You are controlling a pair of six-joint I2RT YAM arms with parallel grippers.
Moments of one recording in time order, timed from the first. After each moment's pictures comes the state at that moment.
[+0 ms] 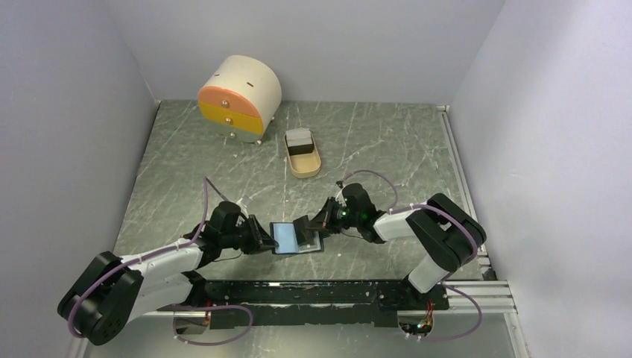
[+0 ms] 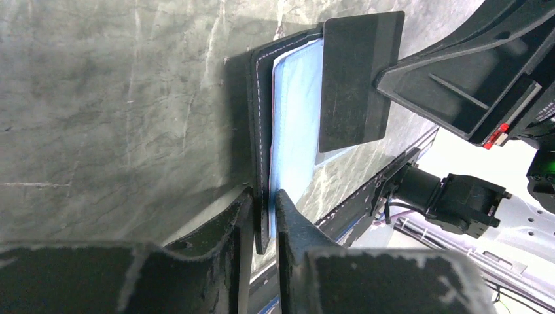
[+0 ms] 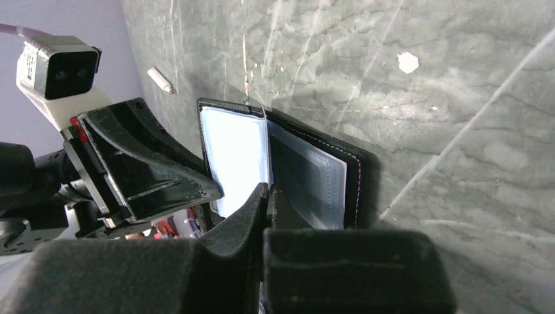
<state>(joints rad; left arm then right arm) -0.57 1.07 0.18 0.16 0.38 -1.05 0.67 1.60 0.44 0.54 -0.44 1.04</state>
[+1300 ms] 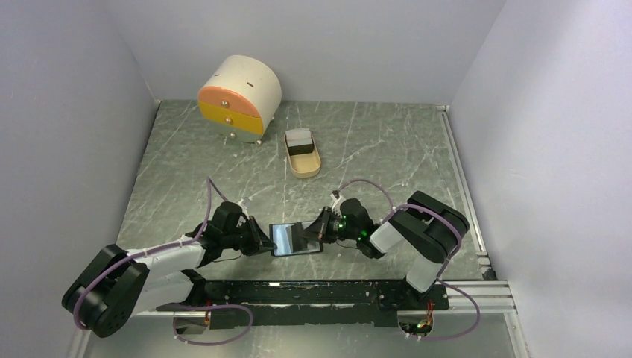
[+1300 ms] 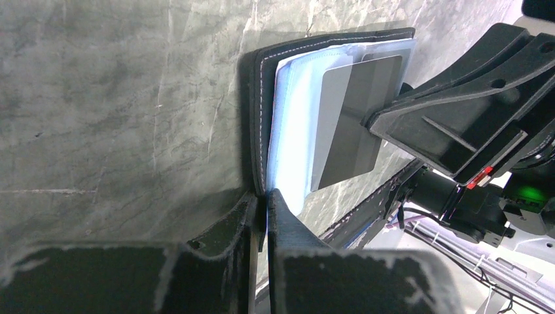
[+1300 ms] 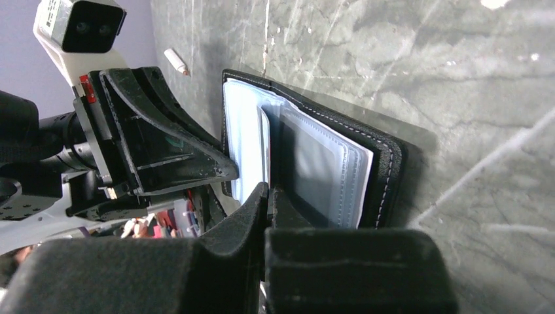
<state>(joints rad) -0.56 1.13 0.18 0.16 0.37 -1.03 0.78 1.72 0.33 0.92 -0.38 1.09</state>
